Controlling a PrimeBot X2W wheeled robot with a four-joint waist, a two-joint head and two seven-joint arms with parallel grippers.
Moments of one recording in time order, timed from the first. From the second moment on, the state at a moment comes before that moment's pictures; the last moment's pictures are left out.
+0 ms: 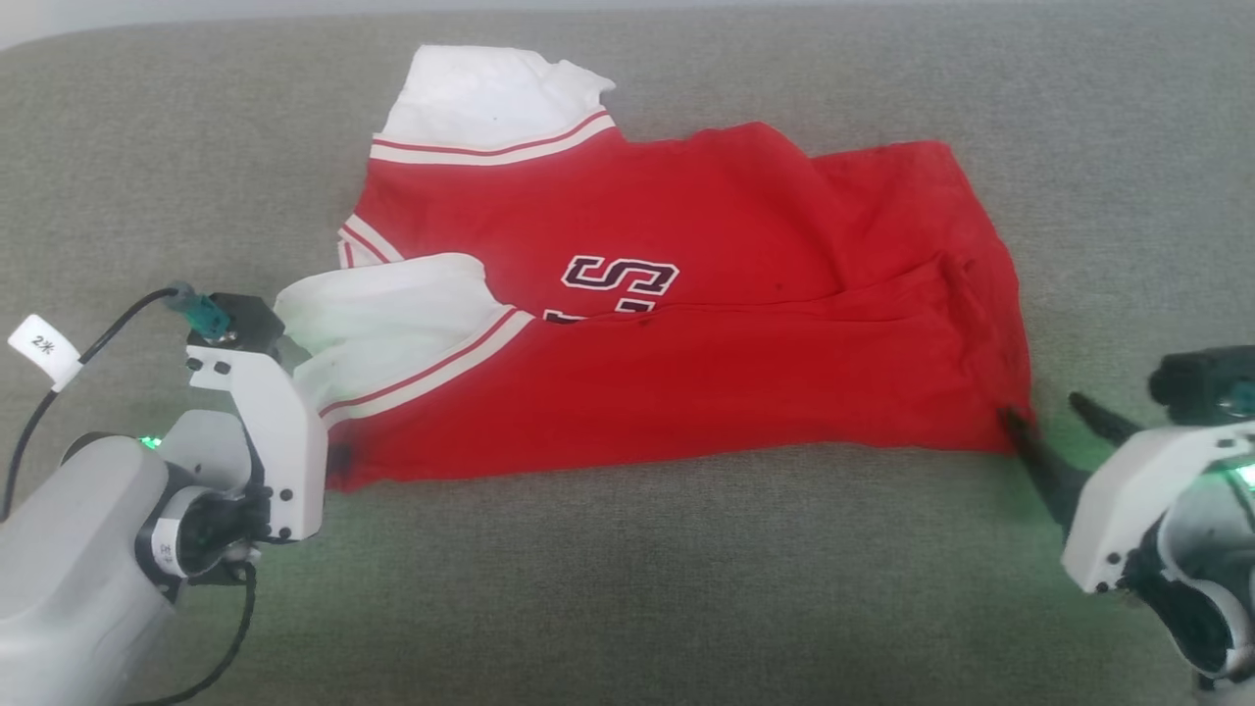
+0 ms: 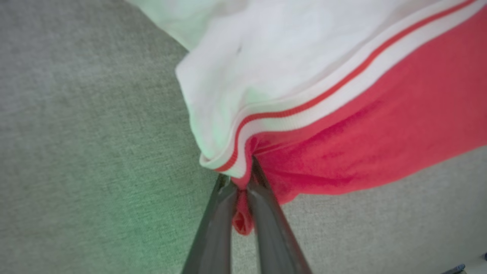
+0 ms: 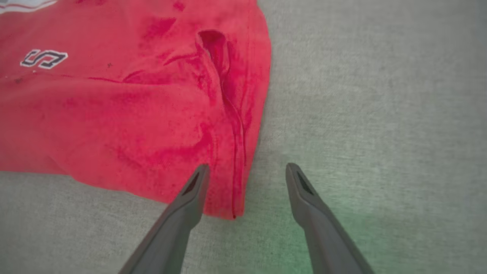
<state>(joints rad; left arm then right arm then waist) -0.62 0.68 -0.68 0.32 -1.03 0.09 0.71 -0.18 -0.34 0.02 0.00 0.48 0.13 0.51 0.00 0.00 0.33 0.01</state>
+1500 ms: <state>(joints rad) -0.40 0.86 -0.68 -0.09 -1.05 0.29 0.78 -0.07 -0.51 0.02 -0.16 0.56 0.13 0.96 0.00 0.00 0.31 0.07</state>
